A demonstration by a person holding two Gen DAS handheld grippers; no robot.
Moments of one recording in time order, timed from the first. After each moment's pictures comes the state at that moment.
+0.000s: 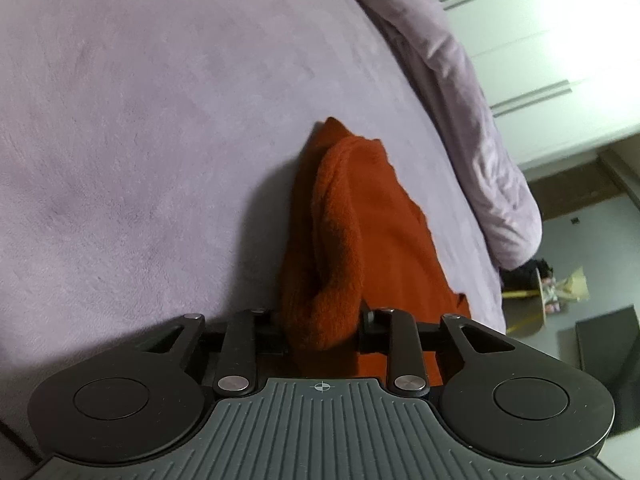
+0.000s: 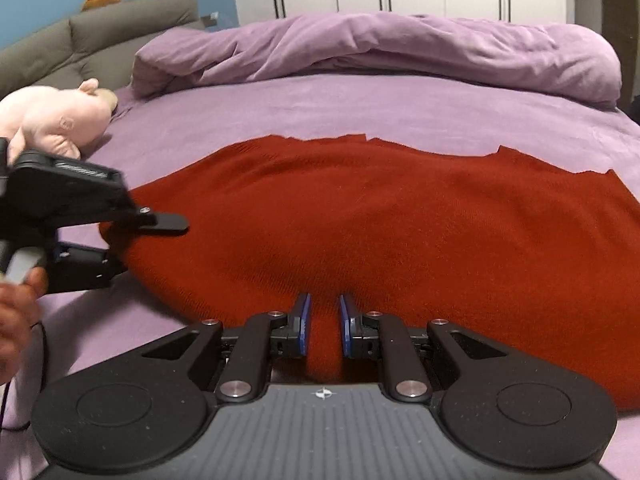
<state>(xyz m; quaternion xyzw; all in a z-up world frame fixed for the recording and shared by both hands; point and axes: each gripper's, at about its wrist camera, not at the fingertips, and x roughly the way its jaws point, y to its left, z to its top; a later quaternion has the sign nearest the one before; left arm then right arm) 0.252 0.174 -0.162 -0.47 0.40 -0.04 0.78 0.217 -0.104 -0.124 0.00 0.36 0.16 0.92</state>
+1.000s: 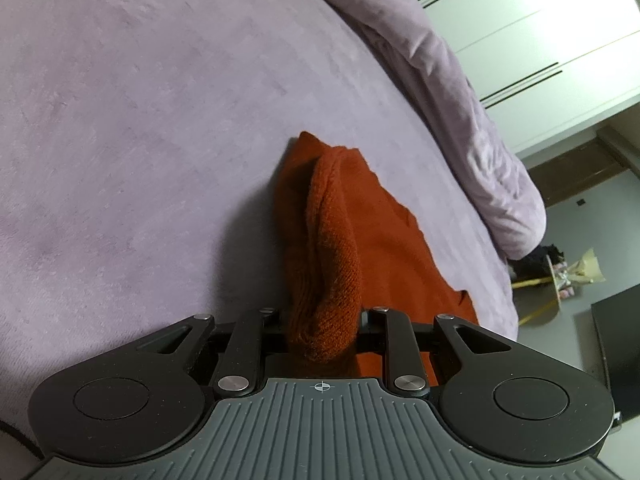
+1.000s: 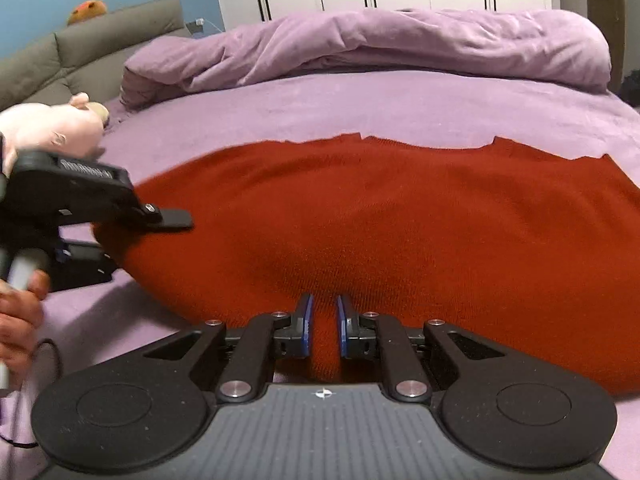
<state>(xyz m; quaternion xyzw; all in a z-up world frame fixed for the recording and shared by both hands) 0.259 0.168 -0.141 -0.42 0.39 -0.05 0.81 0.210 -0.111 -0.123 0.04 0.36 0.15 0.92</state>
